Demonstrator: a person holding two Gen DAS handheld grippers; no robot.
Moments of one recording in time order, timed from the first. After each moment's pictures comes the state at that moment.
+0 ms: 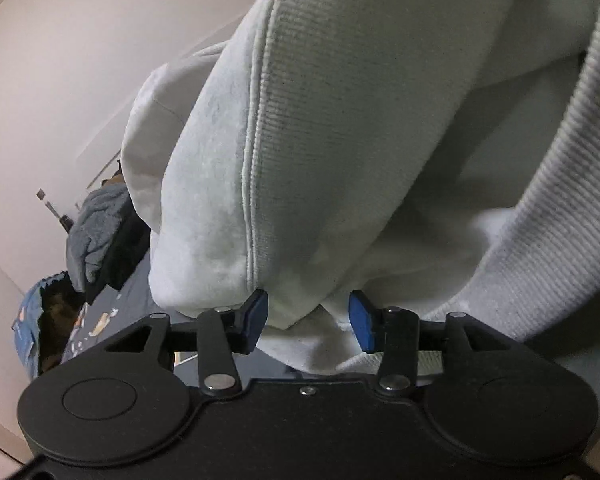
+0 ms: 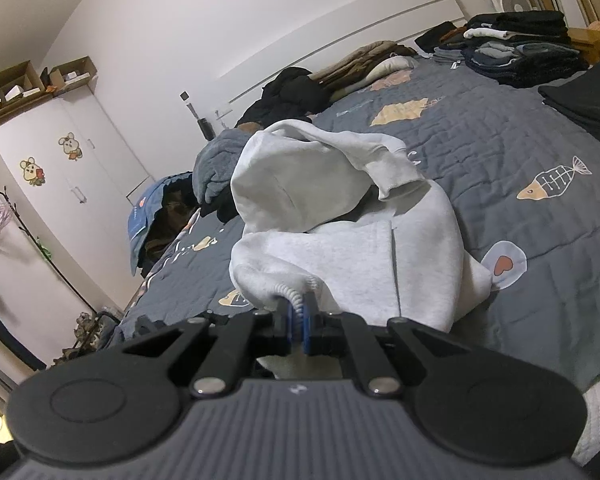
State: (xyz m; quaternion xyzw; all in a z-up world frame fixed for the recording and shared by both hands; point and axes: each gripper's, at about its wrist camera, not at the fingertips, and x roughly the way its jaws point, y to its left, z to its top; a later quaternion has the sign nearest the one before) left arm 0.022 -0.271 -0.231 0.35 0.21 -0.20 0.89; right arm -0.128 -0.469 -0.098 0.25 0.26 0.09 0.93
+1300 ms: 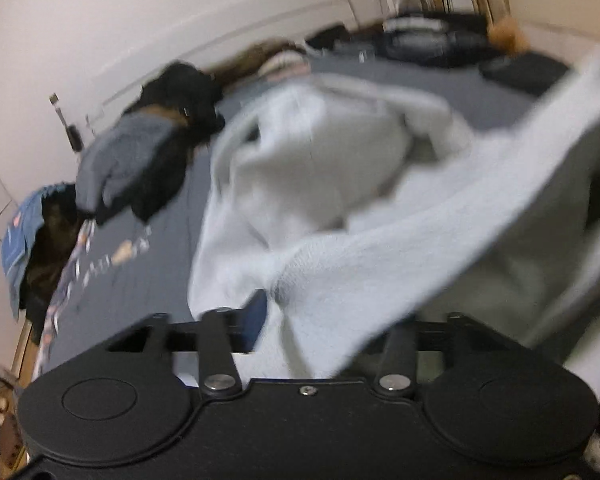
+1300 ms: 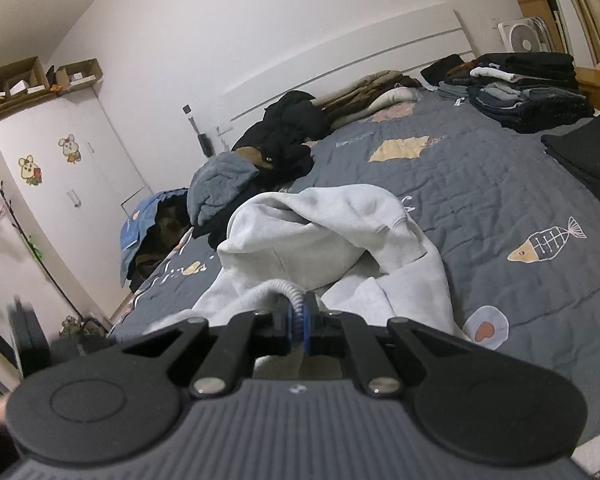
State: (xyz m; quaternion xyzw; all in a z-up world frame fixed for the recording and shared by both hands) left arm 0.009 -0.207 -0.122 0.26 0.31 -0.19 0.90; right arm -0.102 -0.493 -0.068 0.22 0.24 0.08 0.94
